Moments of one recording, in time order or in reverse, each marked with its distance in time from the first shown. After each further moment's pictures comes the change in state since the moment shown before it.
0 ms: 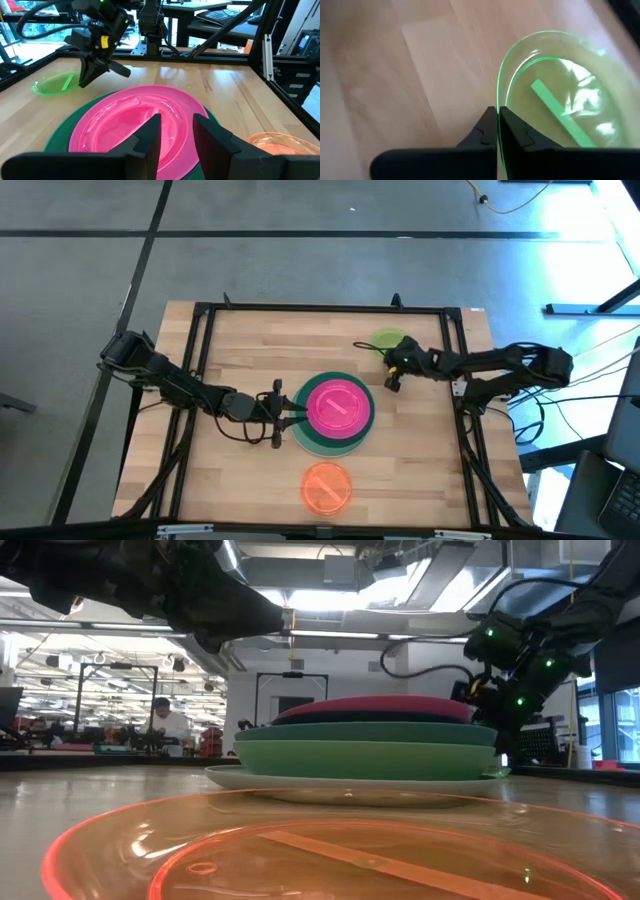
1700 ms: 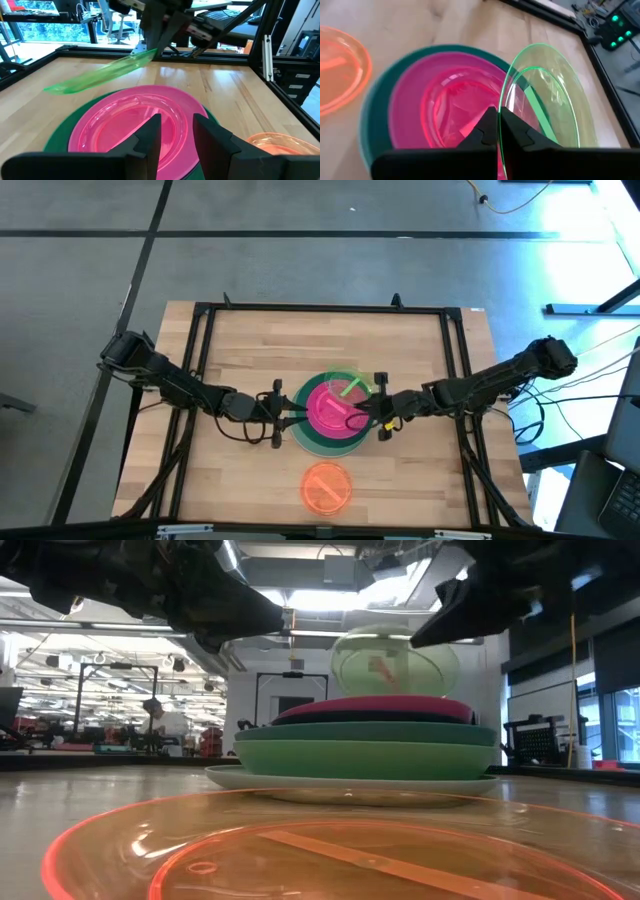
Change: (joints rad) left arm 0.000 0.000 0.000 0.001 0.000 -0.004; right arm 0.689 -0.053 0.322 -0.086 0.160 -0.030
